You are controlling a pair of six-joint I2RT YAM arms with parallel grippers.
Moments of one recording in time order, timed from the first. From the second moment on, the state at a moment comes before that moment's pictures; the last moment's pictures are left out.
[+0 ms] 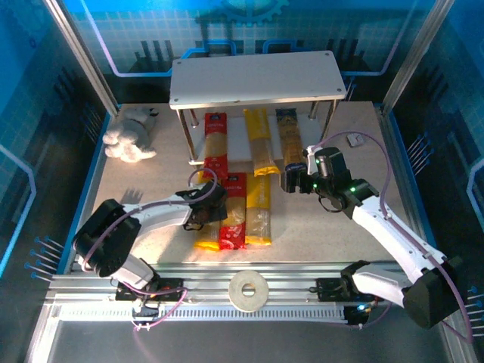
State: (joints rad) left arm -0.63 1.54 0.74 -0.47 -0.26 -0.88; right arm 0.43 1.11 0.90 -0.53 -0.06 0.32
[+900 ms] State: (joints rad) left arm -0.58 1.44 0.70 -0.46 -0.21 -0.84; right arm 0.42 1.11 0.90 -0.53 -0.06 0.32
